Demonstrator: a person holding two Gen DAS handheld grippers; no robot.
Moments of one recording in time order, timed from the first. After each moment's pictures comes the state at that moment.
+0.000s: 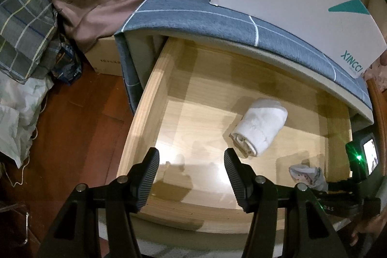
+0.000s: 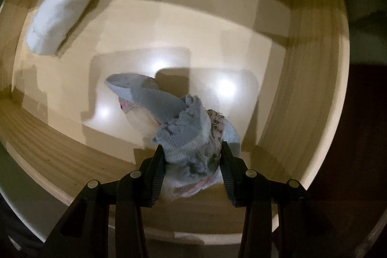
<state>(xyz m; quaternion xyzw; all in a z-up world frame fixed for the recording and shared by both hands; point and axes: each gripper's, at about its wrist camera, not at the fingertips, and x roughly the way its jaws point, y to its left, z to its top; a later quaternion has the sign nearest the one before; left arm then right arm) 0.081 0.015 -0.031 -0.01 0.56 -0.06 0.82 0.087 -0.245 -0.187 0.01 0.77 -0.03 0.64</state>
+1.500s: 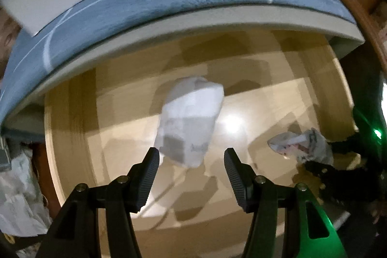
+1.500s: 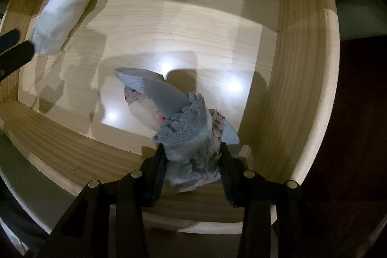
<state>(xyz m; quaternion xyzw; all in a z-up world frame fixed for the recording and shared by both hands) 0.114 -0.111 -0.076 0.18 0.61 -0.22 0.74 0.048 -0.246 -0.183 0.03 0.76 -0.02 0.65</state>
